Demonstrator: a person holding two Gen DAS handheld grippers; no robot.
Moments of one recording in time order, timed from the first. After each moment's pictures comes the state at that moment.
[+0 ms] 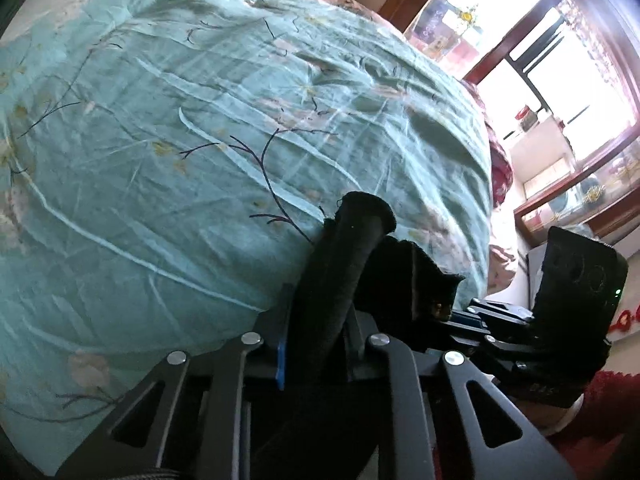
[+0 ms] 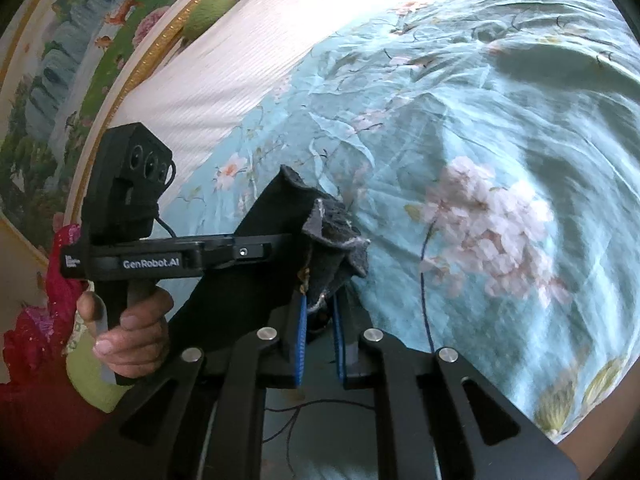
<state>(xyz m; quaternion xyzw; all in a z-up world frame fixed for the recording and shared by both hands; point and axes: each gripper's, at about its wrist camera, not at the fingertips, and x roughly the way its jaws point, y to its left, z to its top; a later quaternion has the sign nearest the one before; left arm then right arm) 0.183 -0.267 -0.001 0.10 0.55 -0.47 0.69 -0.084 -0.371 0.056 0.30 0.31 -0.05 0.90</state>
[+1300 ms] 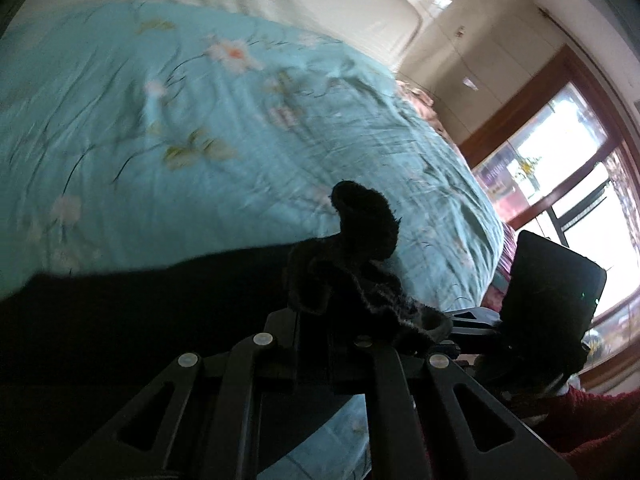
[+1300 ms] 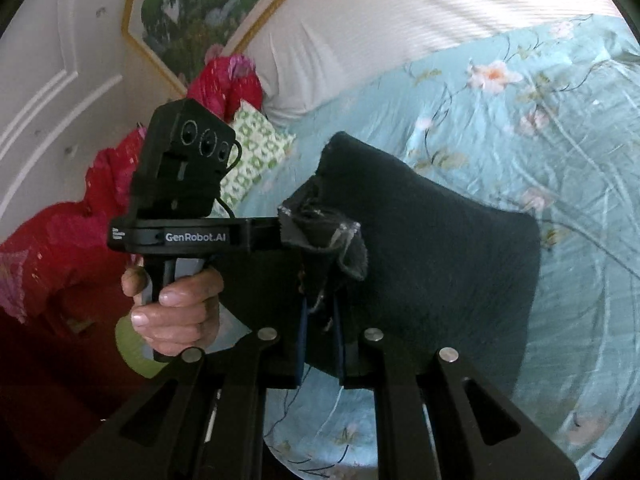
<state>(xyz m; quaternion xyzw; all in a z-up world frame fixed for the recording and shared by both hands) 0.107 0.022 0.025 -0.12 0.49 -0.32 0.80 0.011 -0.180 0.060 0.14 0.41 0.29 0.85</state>
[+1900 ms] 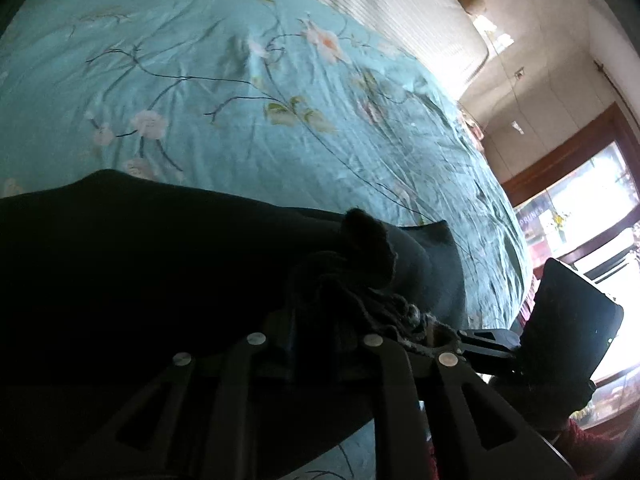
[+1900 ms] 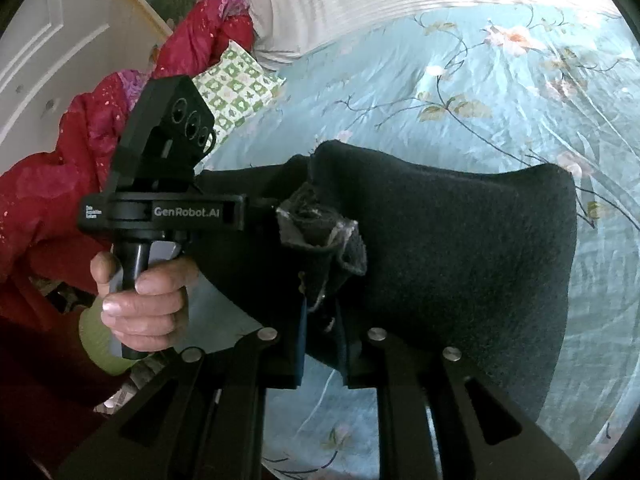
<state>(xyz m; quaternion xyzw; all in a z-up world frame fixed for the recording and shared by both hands) 0.098 0.068 -0.011 -0.19 0.51 -0.22 0.81 0.021 -0.151 0.028 0.09 0.47 0.29 0.83</state>
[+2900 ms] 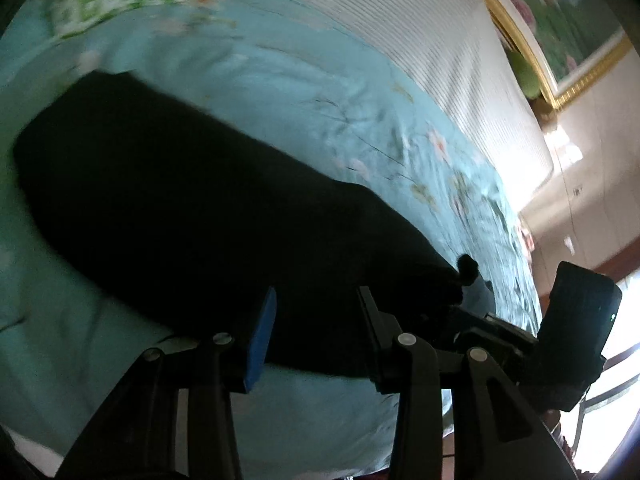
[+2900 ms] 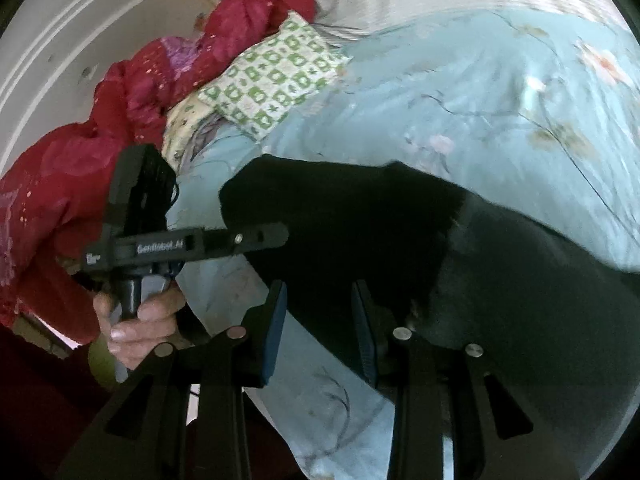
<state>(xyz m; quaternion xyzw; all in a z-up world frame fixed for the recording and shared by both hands) -0.018 0.211 0.011 -0.31 0.44 -0.03 0.85 0.051 -0.069 0.047 0.05 0.48 0.39 0.79</state>
